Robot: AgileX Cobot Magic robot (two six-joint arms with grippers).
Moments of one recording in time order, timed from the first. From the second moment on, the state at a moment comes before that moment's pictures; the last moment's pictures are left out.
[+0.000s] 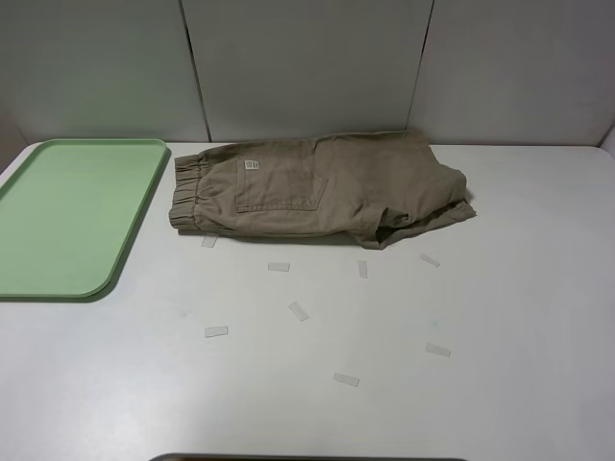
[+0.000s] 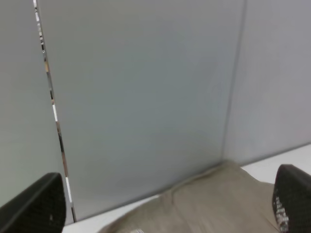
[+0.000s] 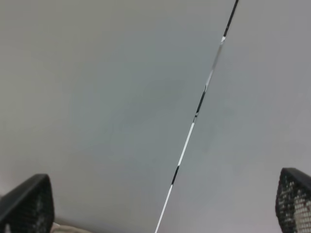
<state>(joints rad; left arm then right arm) -0.38 0.55 -0.75 -0.17 0.24 0.19 0.26 0.98 -0.92 0.10 0.06 -0.39</state>
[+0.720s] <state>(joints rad) -0.38 0.34 -0.74 0.10 1.14 -0.10 0.26 0.64 -0.92 0.11 0.56 -0.37</state>
